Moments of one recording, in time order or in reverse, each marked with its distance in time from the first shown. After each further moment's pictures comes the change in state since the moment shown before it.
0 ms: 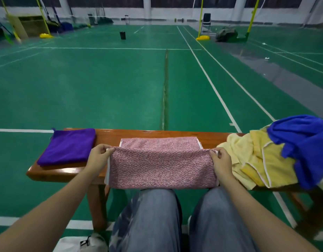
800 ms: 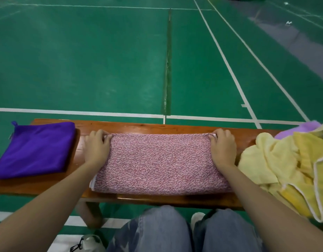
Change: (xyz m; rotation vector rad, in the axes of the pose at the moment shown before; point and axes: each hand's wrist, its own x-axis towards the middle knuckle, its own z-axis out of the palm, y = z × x) left_hand 0.125 -0.057 0.061 0.520 0.161 0.056; right_hand 0.111 0.036 0.081 -0.787 0.060 -0.232
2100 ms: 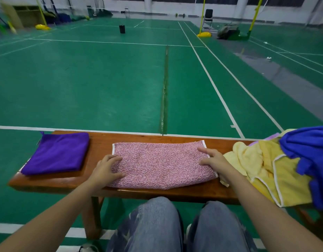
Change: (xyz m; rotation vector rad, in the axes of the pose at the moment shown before) left_hand -0.082 -0.001 -0.056 0.011 -0.461 0.159; right_hand -0.049 -0.006 -0.094 0.679 -0.606 0.212
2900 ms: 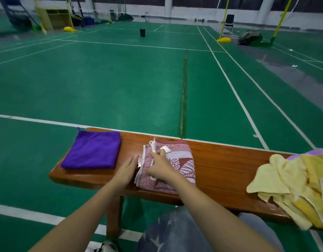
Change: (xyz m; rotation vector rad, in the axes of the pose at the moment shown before) left_hand -0.013 -0.013 -0.023 -0.718 0.076 -0.152; right_hand 0.001 -0.087 0.242 -0.405 -0.343 -0.172
